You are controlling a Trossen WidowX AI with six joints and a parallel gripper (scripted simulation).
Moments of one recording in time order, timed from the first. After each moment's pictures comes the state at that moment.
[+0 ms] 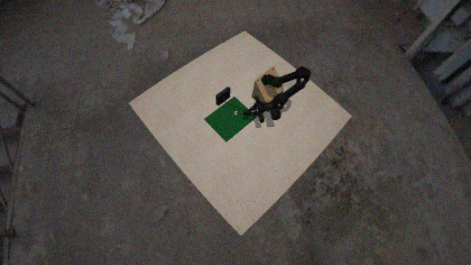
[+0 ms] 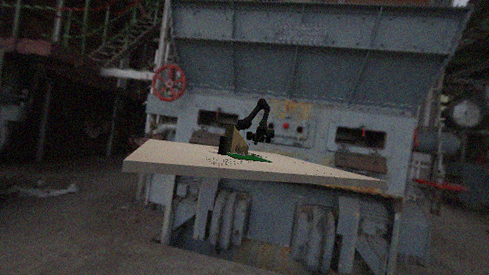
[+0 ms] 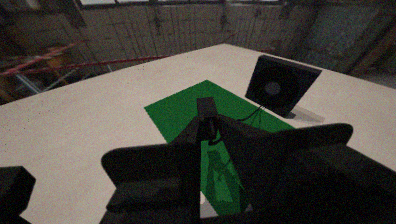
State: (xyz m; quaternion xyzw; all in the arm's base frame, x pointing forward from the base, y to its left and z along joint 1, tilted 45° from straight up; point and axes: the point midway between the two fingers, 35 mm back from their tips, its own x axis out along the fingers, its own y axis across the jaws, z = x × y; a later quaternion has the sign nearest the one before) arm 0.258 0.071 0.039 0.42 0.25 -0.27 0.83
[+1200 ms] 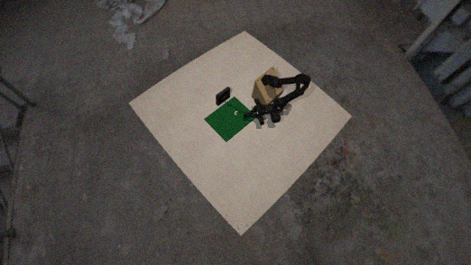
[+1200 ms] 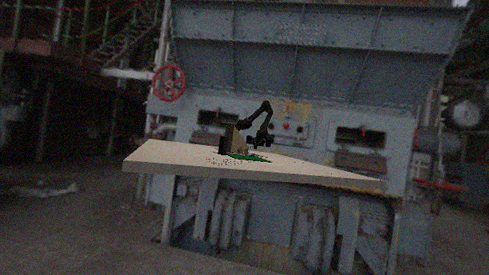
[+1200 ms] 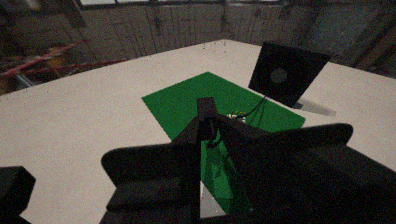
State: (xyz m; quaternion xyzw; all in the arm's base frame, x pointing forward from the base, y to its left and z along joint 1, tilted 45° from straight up) arm 0.259 0.096 0.021 0.42 0.25 -0.27 0.83
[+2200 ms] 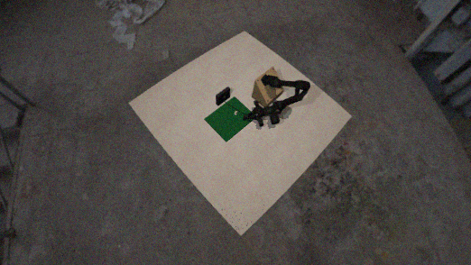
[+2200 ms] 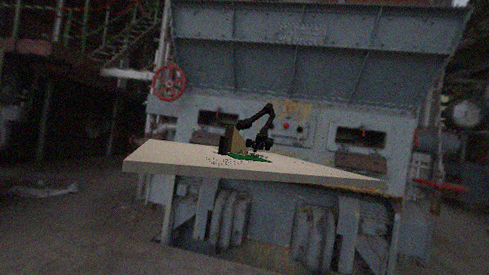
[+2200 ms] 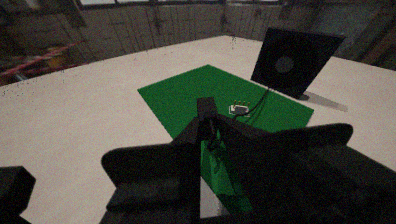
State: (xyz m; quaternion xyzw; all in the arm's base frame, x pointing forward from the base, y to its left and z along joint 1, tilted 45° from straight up) arm 0.261 0.114 0.003 0.42 0.25 -0.27 0.83
